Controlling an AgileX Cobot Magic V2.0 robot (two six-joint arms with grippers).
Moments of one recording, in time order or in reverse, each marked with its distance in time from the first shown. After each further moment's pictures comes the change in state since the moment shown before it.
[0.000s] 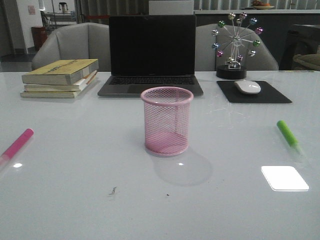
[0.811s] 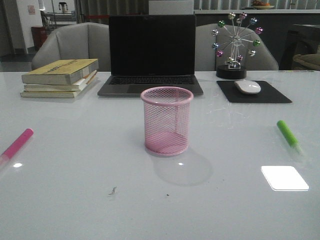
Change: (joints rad) left arm 0.000 0.000 -0.009 0.000 -0.174 0.000; right arm 0.000 0.000 0.000 0.000 -0.197 0.000
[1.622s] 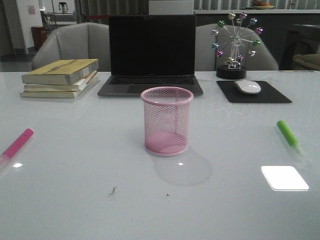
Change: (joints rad) left arm 0.000 0.293 -0.544 0.000 0.159 0.000; right arm 0.000 0.372 -0.537 -0.055 0.281 0.000
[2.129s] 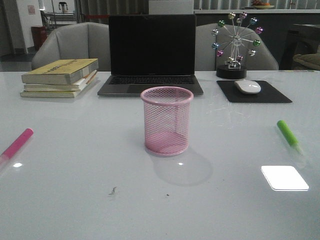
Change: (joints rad) left arm 0.000 0.437 -0.060 0.000 0.105 0.000; right arm 0.000 0.229 -0.004 -0.001 0.032 0.000
